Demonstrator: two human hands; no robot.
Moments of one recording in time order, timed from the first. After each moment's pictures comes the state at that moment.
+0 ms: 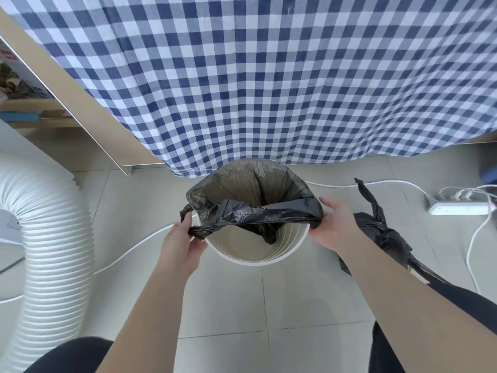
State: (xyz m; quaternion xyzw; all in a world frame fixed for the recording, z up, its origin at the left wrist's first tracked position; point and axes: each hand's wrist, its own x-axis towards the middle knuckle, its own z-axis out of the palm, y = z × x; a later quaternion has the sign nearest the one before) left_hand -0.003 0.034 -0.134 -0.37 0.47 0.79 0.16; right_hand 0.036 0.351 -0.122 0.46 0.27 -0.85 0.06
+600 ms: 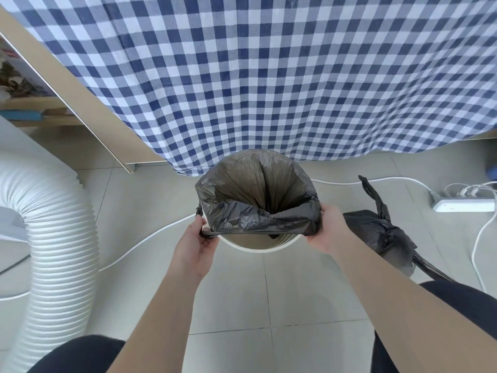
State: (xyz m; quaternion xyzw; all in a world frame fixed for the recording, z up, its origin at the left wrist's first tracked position) left_hand 0.005 0.043 -0.154 -0.39 0.37 0.82 0.16; right_hand 0.035 0.323 -0.124 0.48 0.34 -0.80 0.07
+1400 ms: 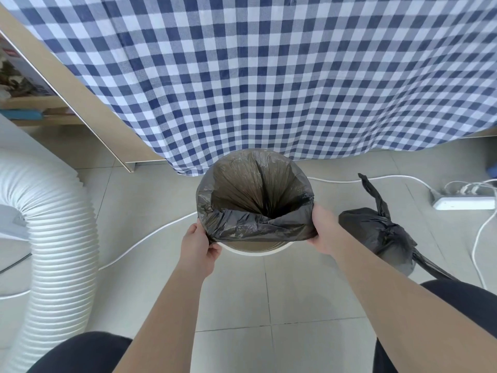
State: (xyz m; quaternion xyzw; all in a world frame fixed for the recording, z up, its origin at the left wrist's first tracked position) left_hand 0.010 0.054 -0.151 -0.41 0.51 0.73 0.20; right_hand 0.031 0.321 -0.150 0.50 0.47 -0.72 0.10
